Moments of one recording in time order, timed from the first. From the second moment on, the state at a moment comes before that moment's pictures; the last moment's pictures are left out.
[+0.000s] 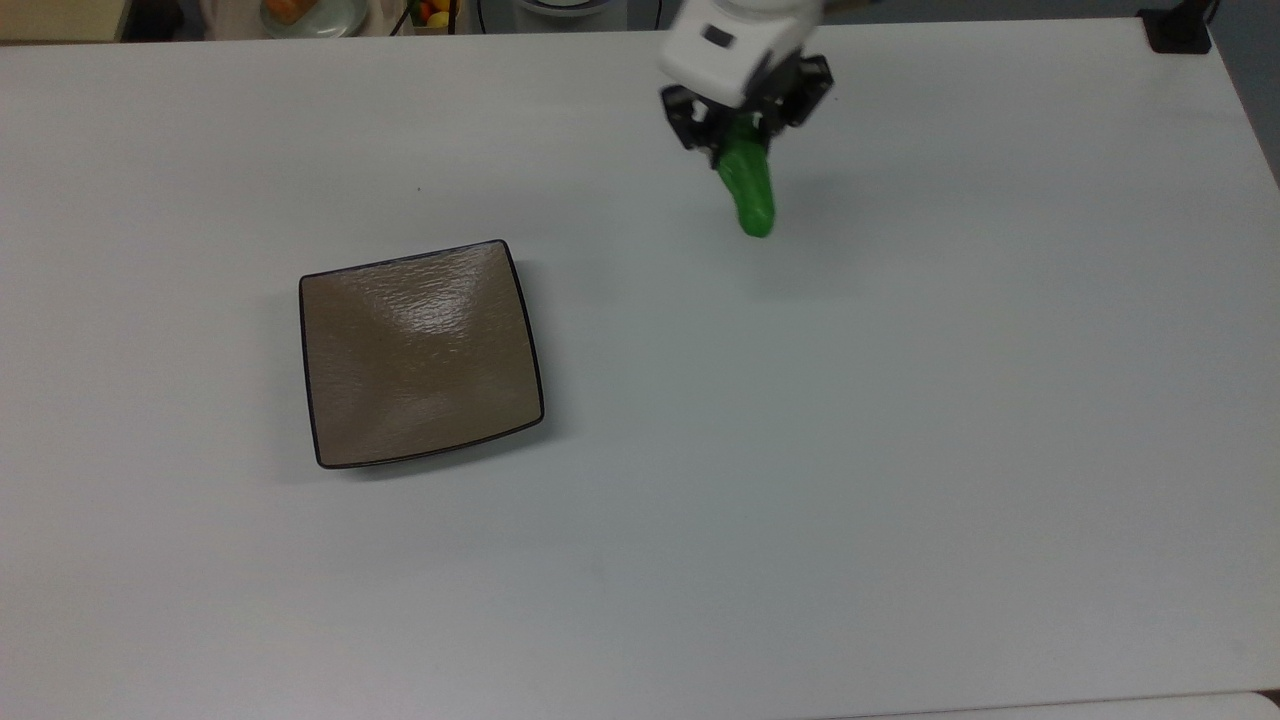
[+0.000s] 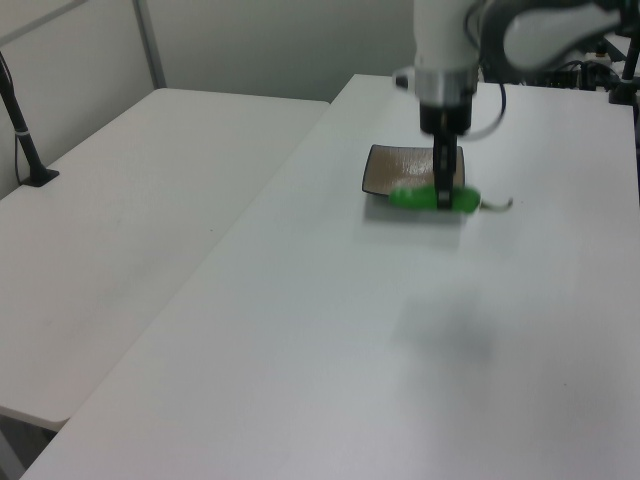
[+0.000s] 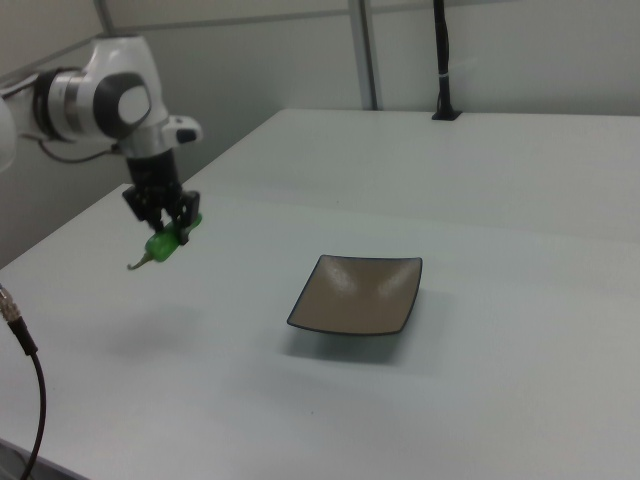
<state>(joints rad) 0.20 0.16 0.17 -1.69 0.03 1.81 0.07</state>
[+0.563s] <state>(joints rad) -0.07 0.16 0.16 -1.54 0.04 1.74 -0.14</state>
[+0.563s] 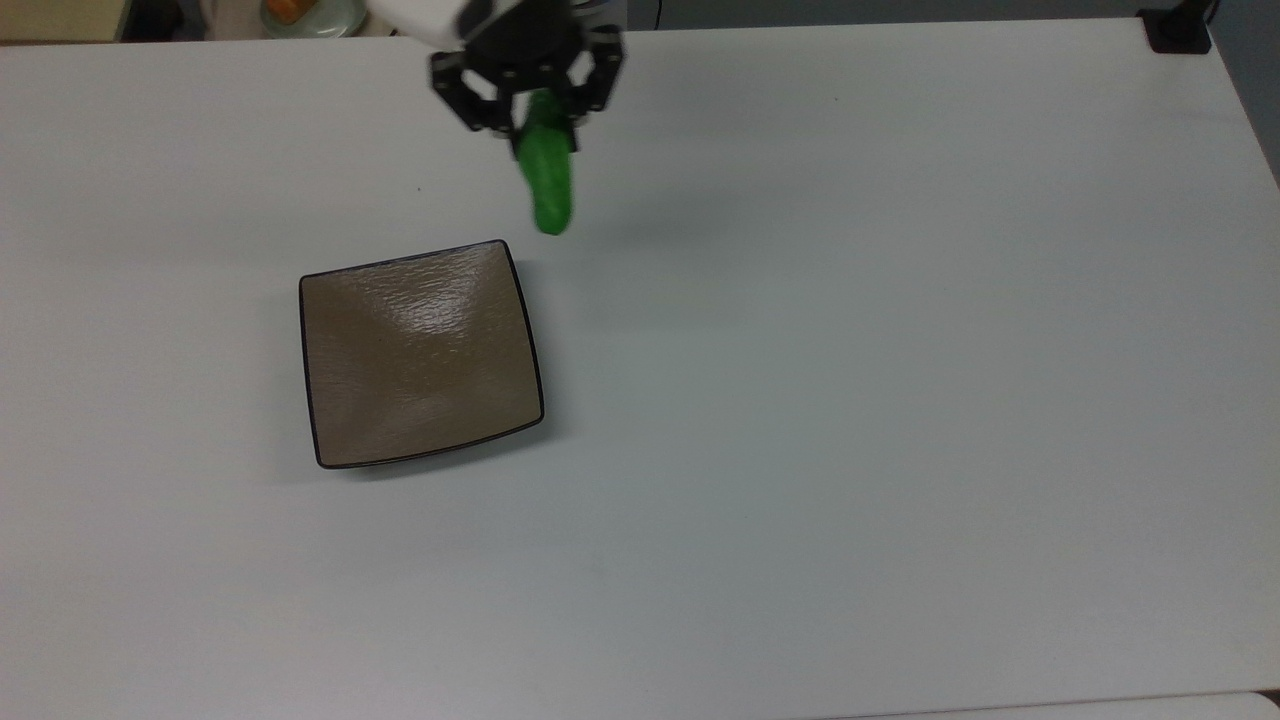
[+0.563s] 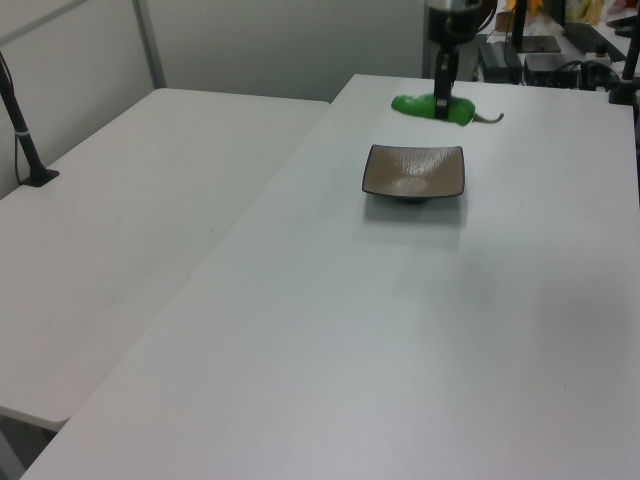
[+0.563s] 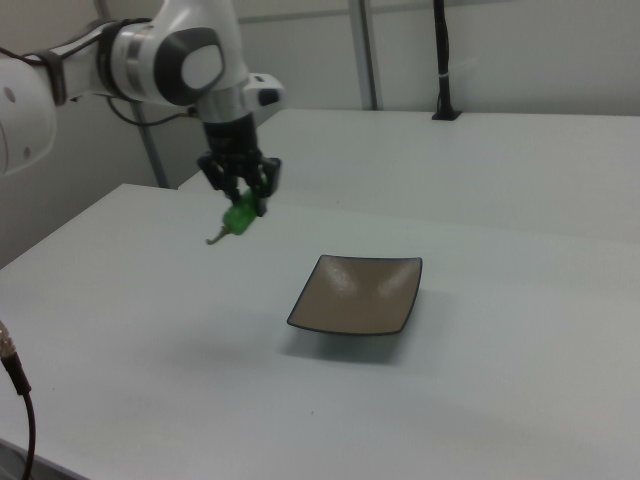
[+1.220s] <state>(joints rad) -0.23 0.30 0.16 -1.53 0.02 1.86 -0.34</state>
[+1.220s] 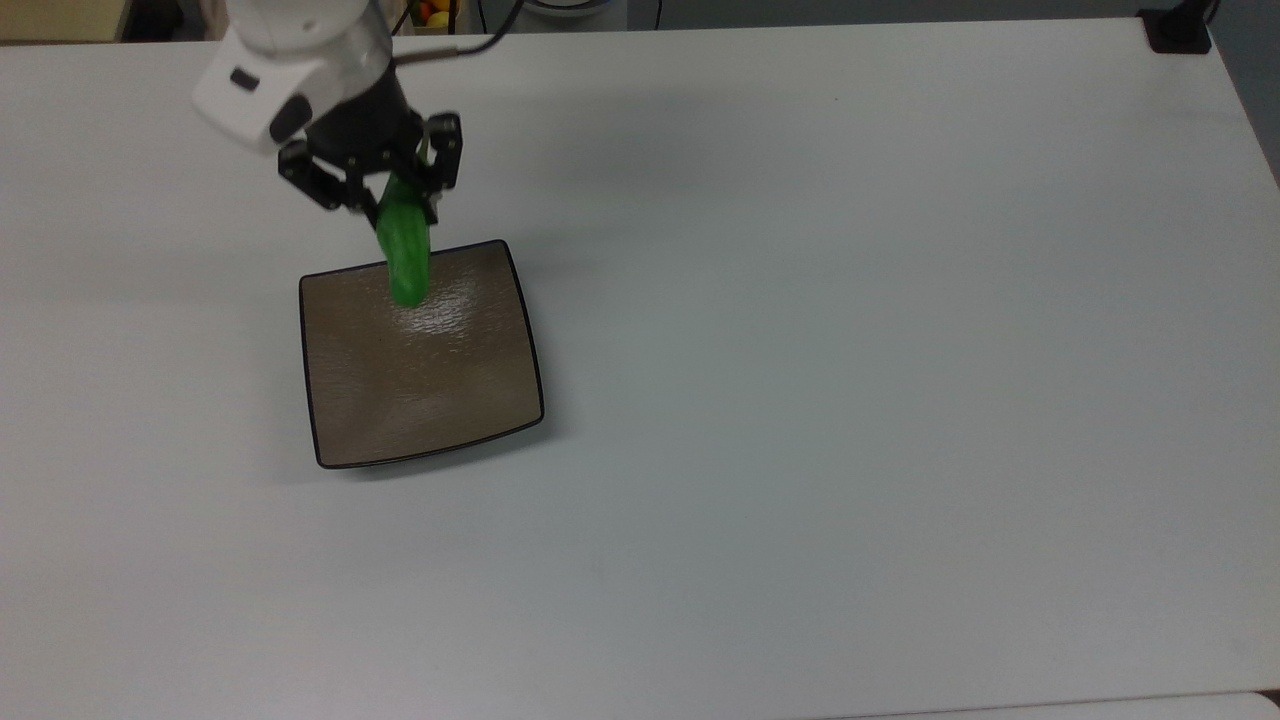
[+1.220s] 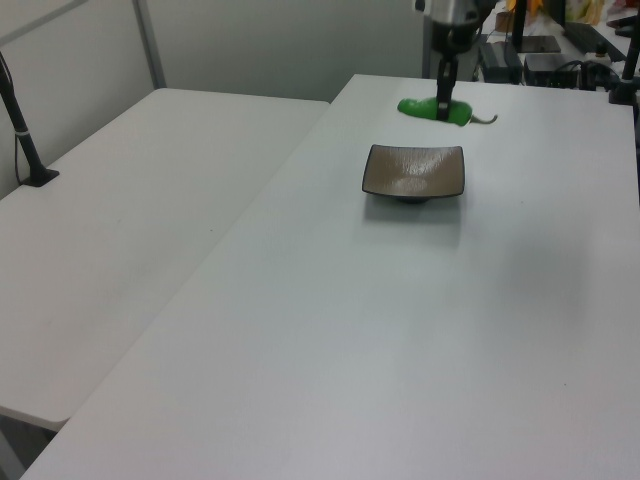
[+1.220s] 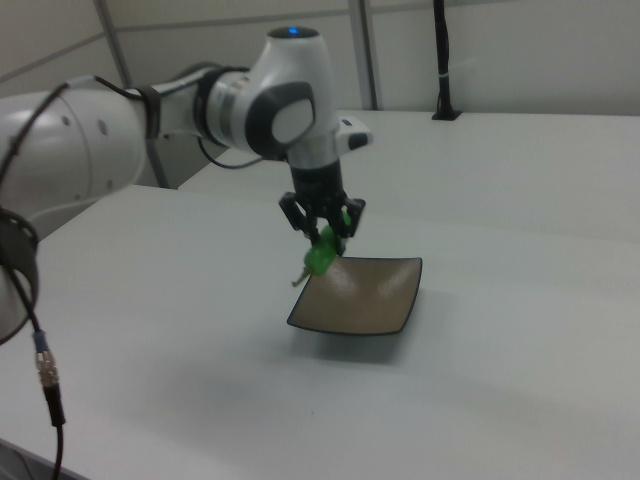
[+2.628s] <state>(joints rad) -0.26 0.54 0.16 -1.53 -0.04 2.10 -0.37</state>
